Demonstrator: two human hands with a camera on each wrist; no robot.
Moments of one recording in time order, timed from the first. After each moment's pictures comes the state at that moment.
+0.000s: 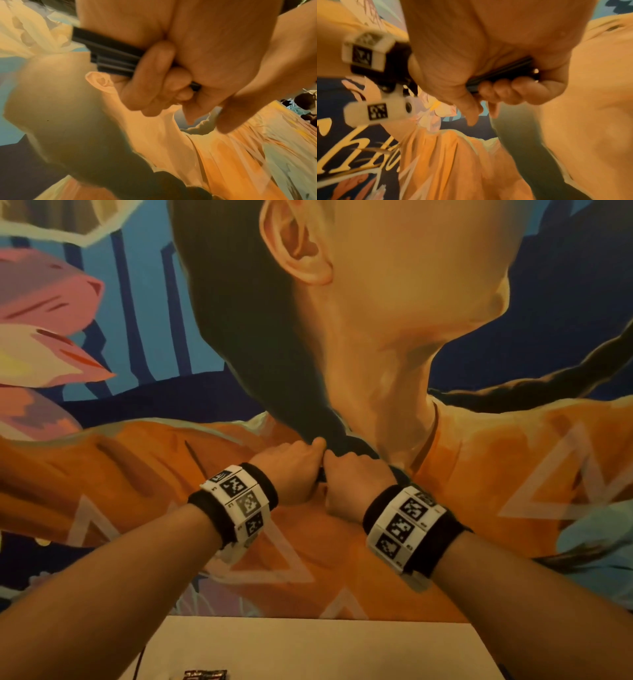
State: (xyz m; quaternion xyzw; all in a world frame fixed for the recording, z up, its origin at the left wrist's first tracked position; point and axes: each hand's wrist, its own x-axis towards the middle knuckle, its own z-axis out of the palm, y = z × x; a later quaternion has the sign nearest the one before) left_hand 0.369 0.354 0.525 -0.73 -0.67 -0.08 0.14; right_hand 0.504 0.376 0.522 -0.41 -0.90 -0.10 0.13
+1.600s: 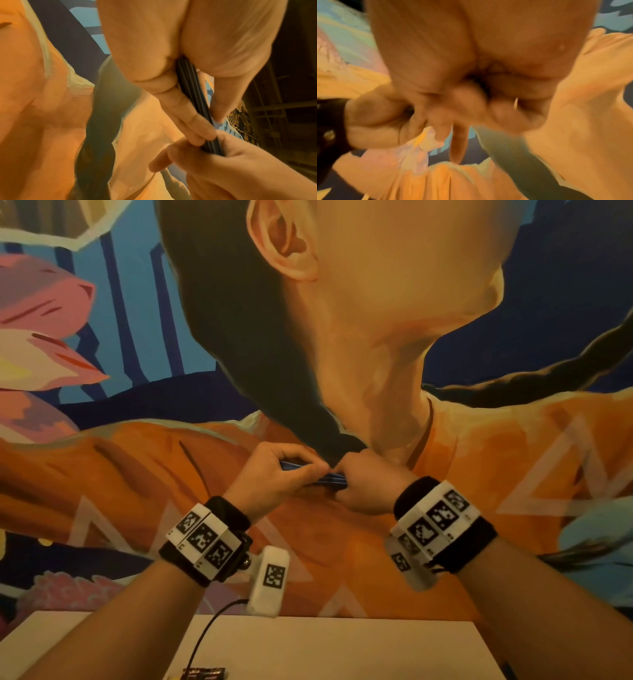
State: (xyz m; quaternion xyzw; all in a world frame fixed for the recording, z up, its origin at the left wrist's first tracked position) left_hand 0.383 0.328 0.501 -0.65 -0.46 -0.57 -0.22; right_hand 0.546 0.398 0.529 -0.37 -0.92 0.03 0.10
